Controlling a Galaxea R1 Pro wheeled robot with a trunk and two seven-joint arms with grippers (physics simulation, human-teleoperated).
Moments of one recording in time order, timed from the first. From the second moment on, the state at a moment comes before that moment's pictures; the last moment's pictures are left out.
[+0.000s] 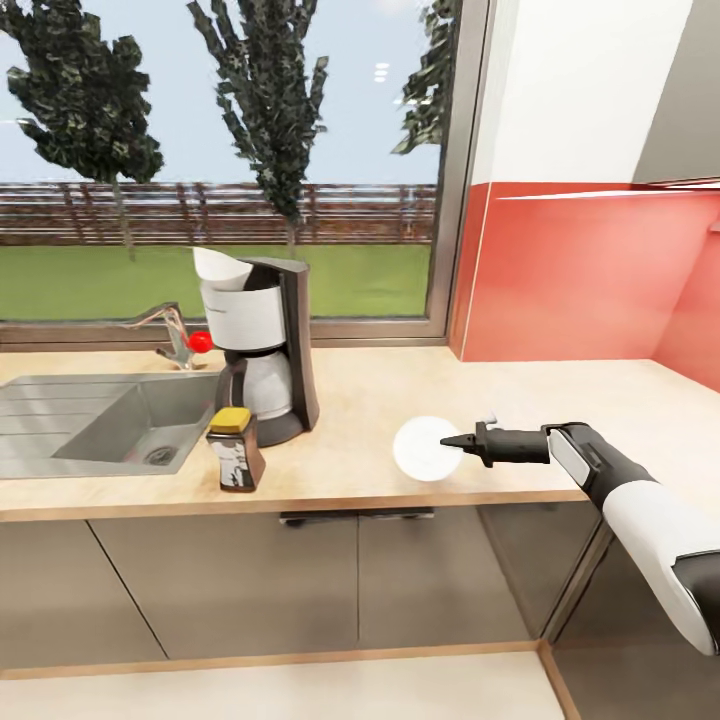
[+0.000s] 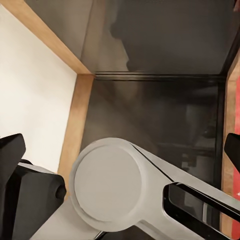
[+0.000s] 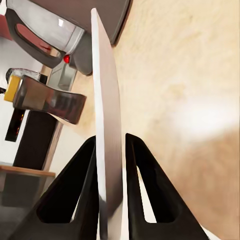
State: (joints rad) left arm 0.00 0.32 0.11 -0.02 0.60 0.08 -1.54; right arm -1.10 -0.28 0.29 -0.40 -0.55 0.92 1.06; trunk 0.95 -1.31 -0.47
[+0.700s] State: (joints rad) left arm 0.00 0.32 0.11 -0.02 0.60 0.08 -1.54; right arm -1.10 -0.27 0.29 -0.40 -0.54 0.93 1.06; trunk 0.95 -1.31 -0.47
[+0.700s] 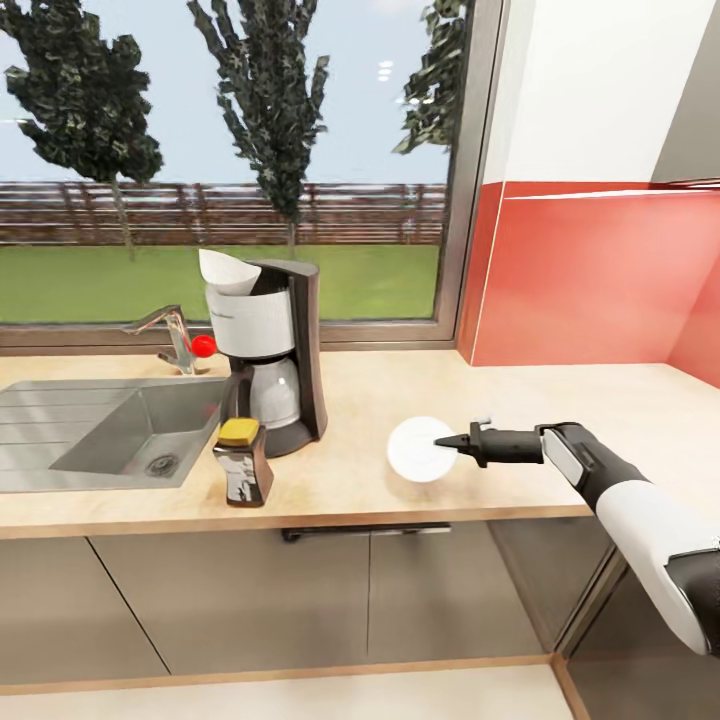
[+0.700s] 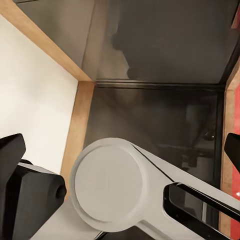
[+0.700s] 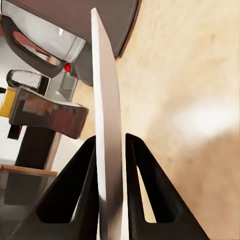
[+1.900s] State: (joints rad) left arm 0.00 0.31 0.11 -0.02 0.60 0.08 -1.53; right arm -1.11 -0.09 0.29 -0.40 -0.54 0.99 1.05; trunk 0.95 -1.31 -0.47
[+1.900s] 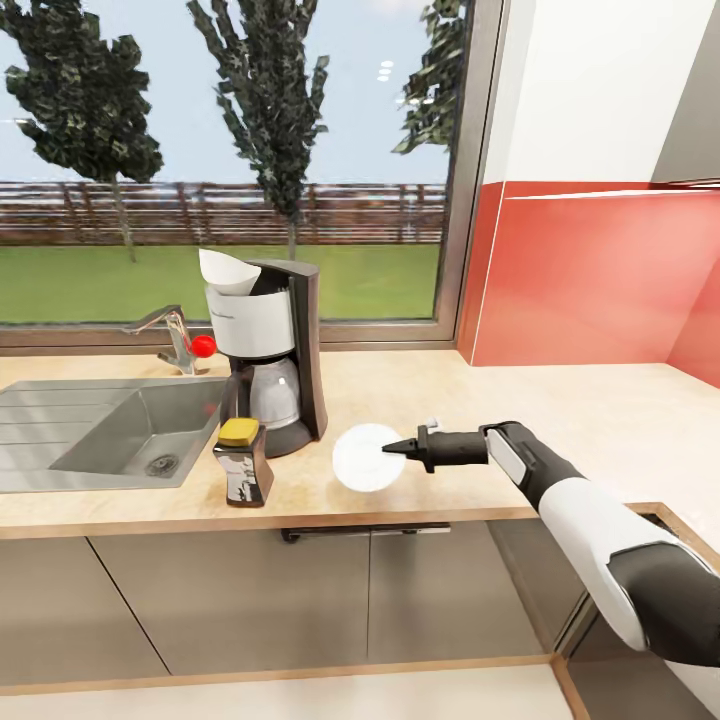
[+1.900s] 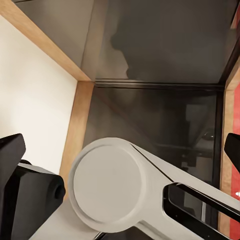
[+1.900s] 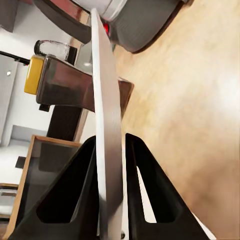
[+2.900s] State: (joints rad) left arm 0.00 0.31 0.11 -0.02 0.60 0.08 -1.54; right arm -1.12 -0.01 0.28 -0.35 -0.55 0.99 0.94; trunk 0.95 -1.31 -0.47
